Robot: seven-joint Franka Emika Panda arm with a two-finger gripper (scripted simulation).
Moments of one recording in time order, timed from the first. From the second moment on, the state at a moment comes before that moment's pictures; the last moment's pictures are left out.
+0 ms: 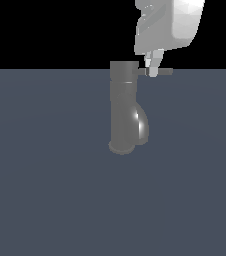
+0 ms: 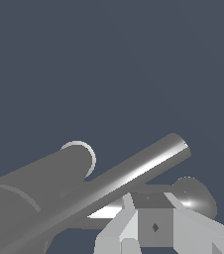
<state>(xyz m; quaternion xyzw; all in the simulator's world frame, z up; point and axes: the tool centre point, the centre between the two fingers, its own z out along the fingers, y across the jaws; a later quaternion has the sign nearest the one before) -0.093 -0.084 0.285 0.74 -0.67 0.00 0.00</state>
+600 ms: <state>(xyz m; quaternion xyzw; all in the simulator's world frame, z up) -0.068 -0.109 0.285 0.74 -0.68 0.00 0.00</state>
